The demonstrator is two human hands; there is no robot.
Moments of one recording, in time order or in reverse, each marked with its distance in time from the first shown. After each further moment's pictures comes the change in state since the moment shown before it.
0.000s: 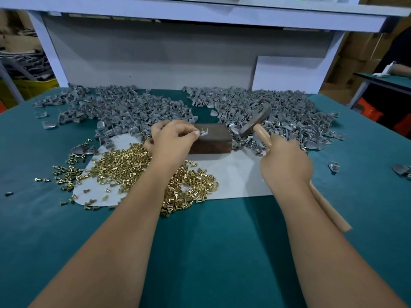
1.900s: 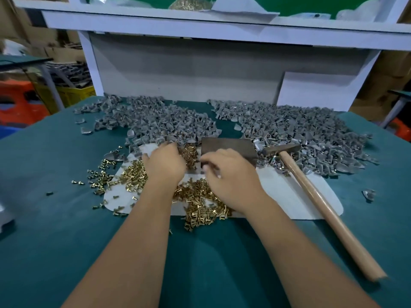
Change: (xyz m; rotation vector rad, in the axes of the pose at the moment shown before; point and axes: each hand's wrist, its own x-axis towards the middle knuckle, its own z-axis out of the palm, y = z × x) left_hand 0.020 -0.036 -0.035 0.723 0.008 -0.203; right_hand -0.032 -0.092 0.023 0.494 -0.072 -0.828
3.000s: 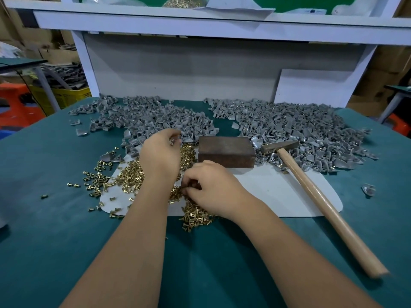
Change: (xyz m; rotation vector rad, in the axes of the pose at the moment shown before) left_hand 0.000 0.000 -0.003 -0.435 0.374 0.096; right_hand 0.002 -0.020 0.011 0.110 -0.316 -0.041
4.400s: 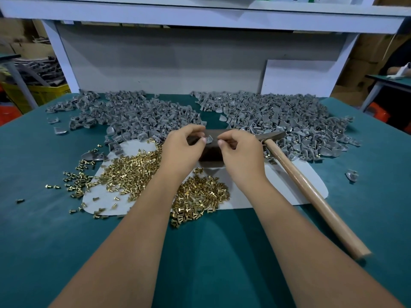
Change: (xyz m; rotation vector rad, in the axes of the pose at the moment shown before) left_hand -0.018 0.033 0.026 -0.404 -0.375 0.058; right_hand 0.001 0.055 -0.023 0.249 0.658 0.410
